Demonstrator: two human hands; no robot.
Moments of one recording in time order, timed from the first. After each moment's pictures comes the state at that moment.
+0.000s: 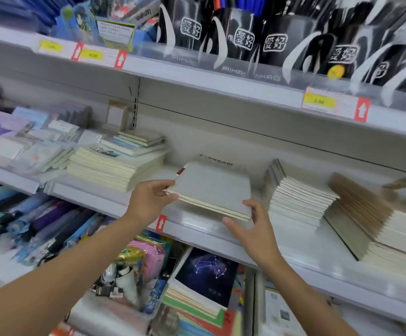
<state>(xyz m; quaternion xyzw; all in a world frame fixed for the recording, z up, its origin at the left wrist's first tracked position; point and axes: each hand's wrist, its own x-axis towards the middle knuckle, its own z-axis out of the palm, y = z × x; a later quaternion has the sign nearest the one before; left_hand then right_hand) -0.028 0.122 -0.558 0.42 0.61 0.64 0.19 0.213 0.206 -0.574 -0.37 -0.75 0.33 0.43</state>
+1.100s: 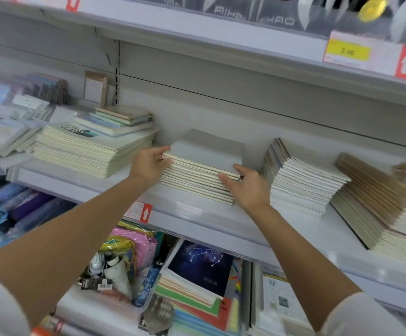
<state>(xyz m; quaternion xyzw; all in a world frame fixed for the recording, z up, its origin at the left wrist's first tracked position) -0.068 0.226 -0.569 0.43 0.64 0.61 0.18 0.172 0.294 -0.553 -0.50 -0.79 0.12 0.34</state>
